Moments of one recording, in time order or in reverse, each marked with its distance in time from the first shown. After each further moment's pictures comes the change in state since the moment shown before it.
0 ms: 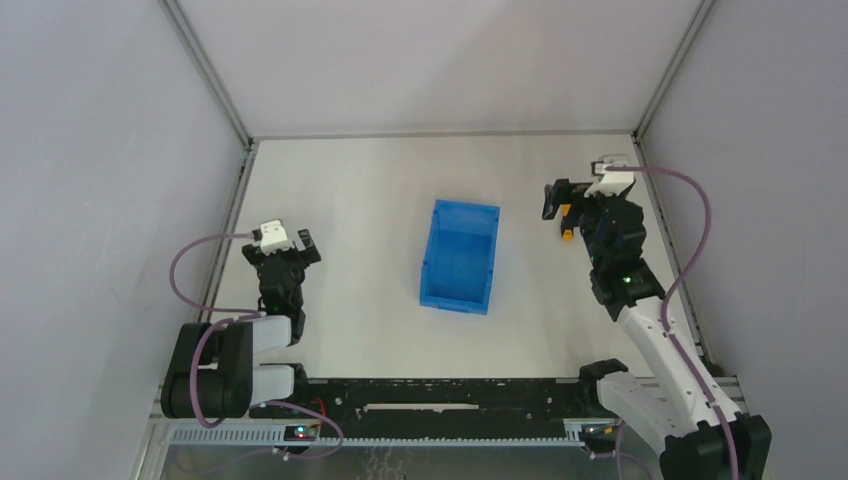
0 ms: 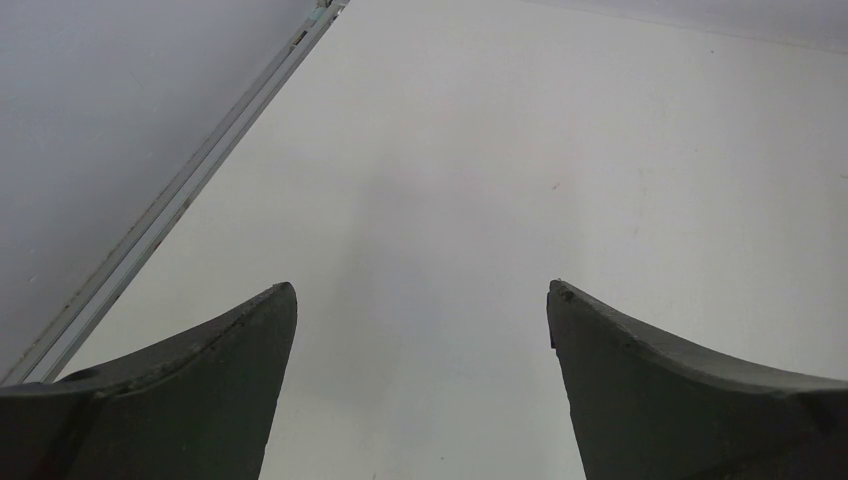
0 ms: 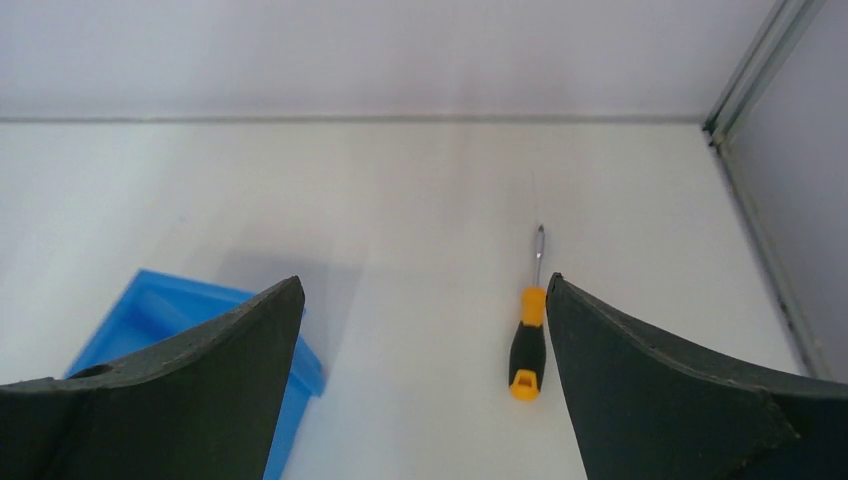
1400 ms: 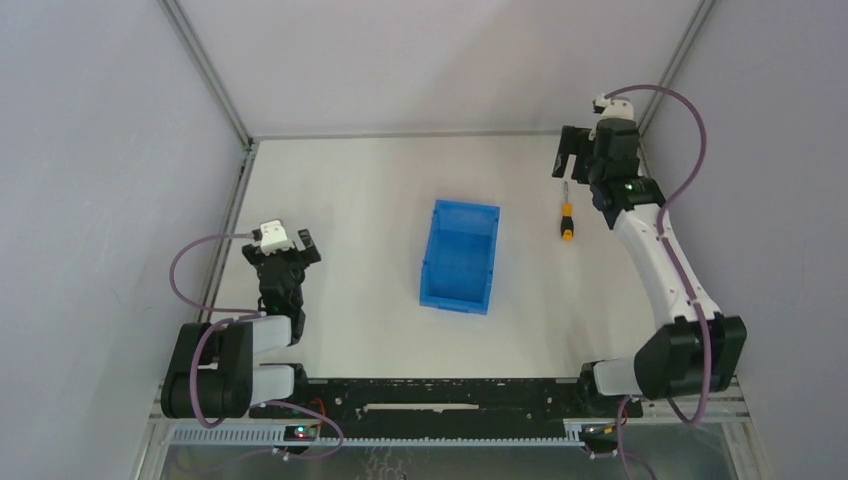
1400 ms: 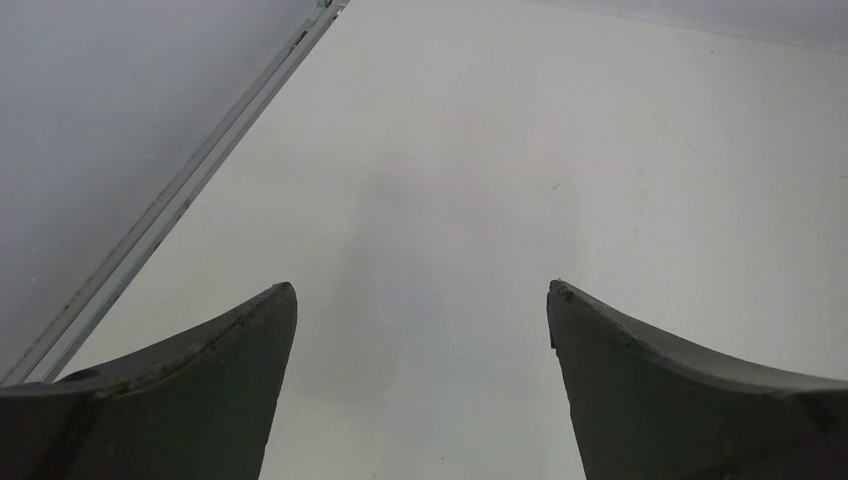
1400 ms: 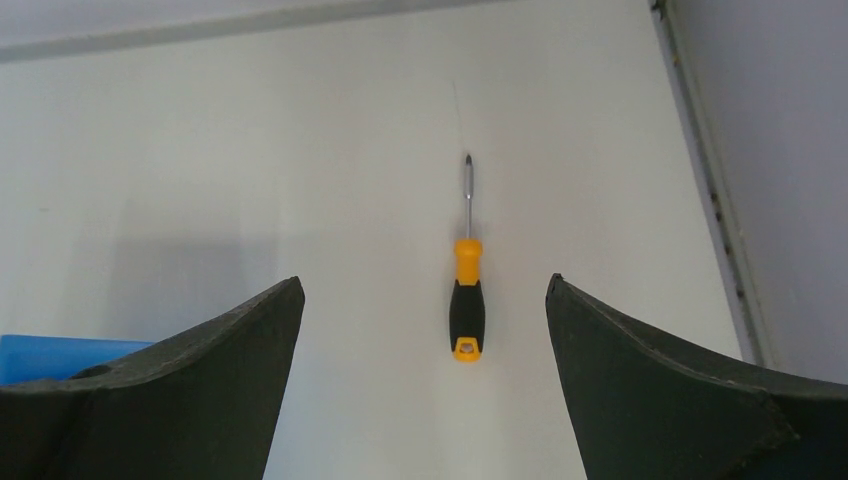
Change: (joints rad) left arm 0.000 0.000 0.000 0.000 0.000 0.000; right arm -0.127 0.452 0.624 -0.523 0.055 0.048
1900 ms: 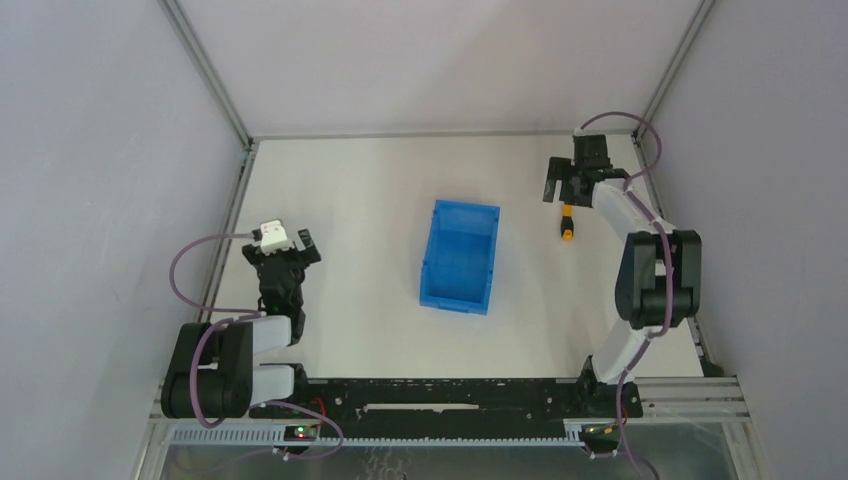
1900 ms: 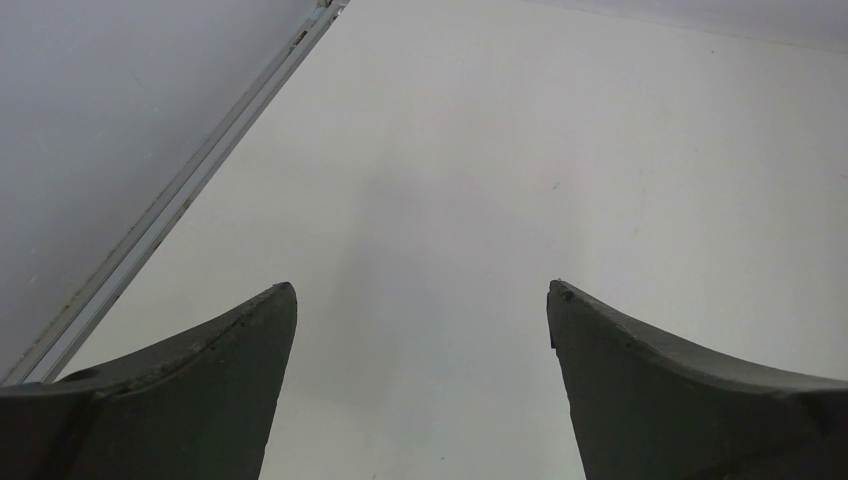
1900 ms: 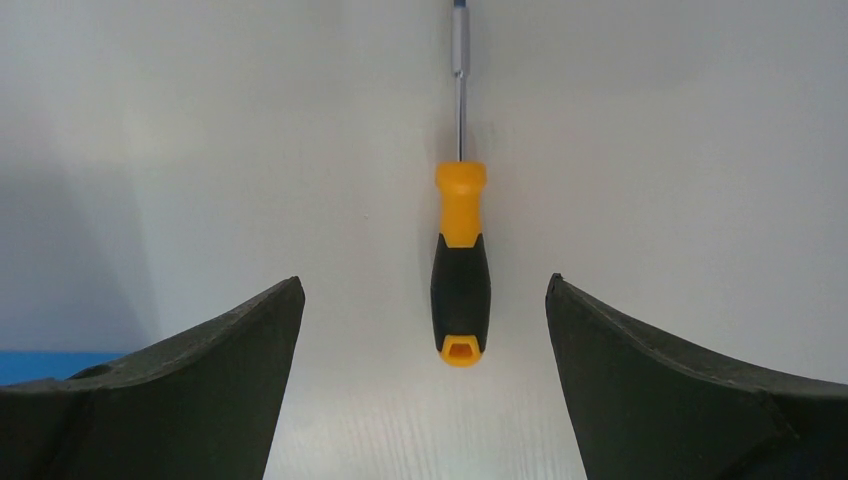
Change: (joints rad) left arm 0.000 0.000 0.000 0.000 0.000 0.000; right arm -0.074 0.376 0.003 -0.008 -0.068 0.031
